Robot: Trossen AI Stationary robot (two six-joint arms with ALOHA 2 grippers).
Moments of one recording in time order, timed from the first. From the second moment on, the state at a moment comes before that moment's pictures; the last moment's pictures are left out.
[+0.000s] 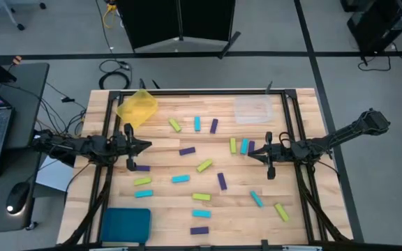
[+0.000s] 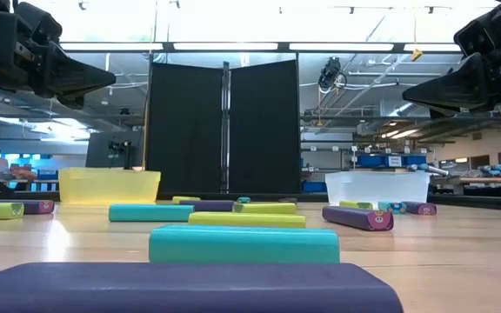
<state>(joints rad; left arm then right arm) -0.22 0.03 0.03 0.02 -0.41 0.02 0.31 0.59 0.01 0.46 0.37 0.02</state>
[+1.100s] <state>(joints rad) -0.23 0.15 0.03 0.54 -0.06 -0.36 0.27 0.59 0.01 0.75 0.50 -0.03</state>
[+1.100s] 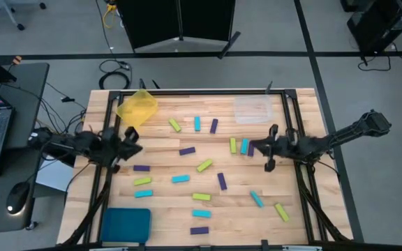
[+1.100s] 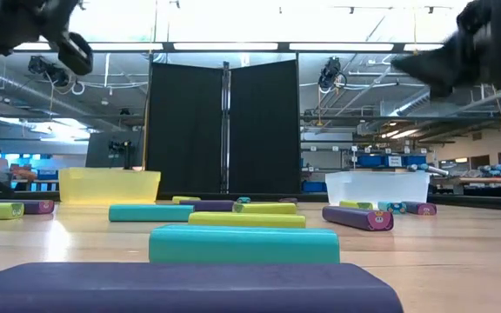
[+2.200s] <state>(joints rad) -0.34 1.48 0.79 -0.10 -0.28 -0.30 0.10 0.84 0.38 0.68 0.34 0.08</state>
